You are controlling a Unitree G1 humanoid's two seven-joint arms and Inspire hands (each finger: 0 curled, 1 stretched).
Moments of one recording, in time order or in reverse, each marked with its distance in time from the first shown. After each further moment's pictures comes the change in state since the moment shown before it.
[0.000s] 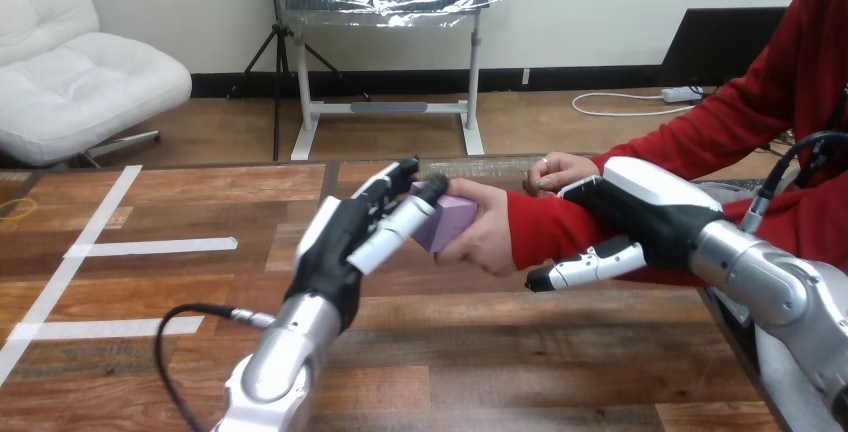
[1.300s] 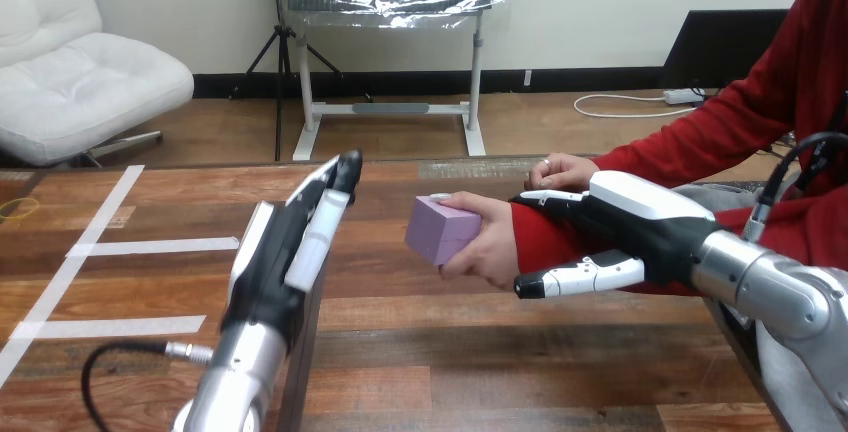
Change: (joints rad) left arm 0.199 0.048 0.046 -0.262 0.019 -0.023 0.038; right arm 0.115 -0.044 -0.048 -0.235 0.056 -0.002 0.145
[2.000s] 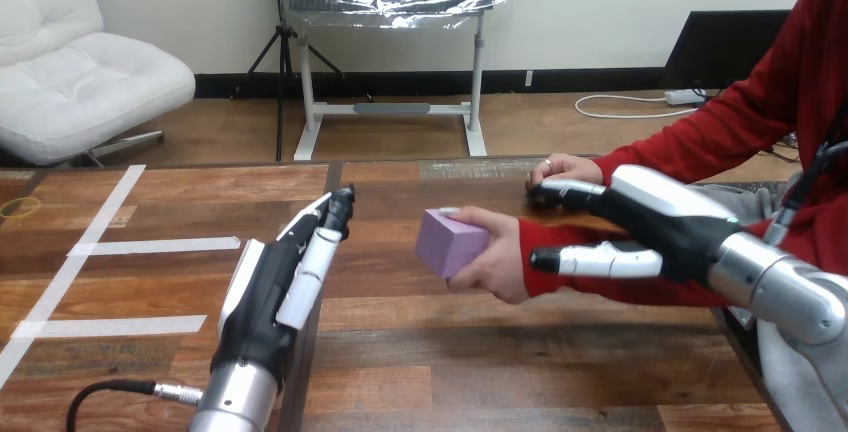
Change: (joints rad) left arm 0.112 0.002 -0.005 -0.034 0.022 -0.051 -0.001; right arm 0.063 0.000 -0.067 -0.103 0.011 0.106 0.000
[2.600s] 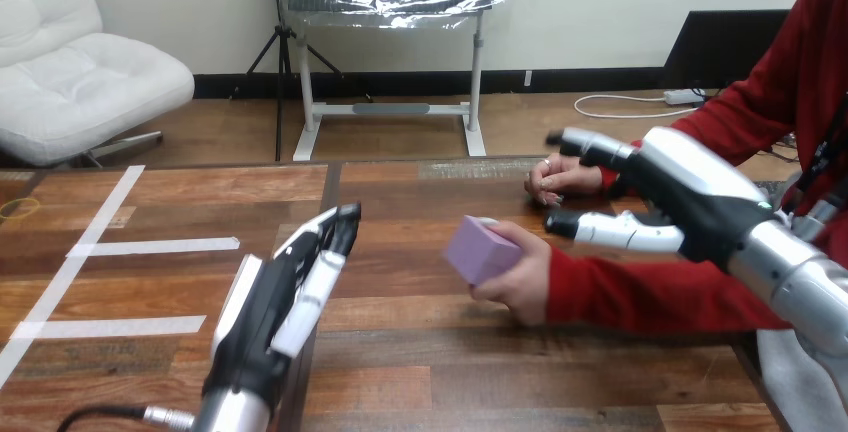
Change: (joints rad) left arm 0.079 0.019 -0.007 0.000 0.009 -0.118 -0.013; right arm 0.090 0.009 -0.097 -0.157 0.035 0.005 -0.106
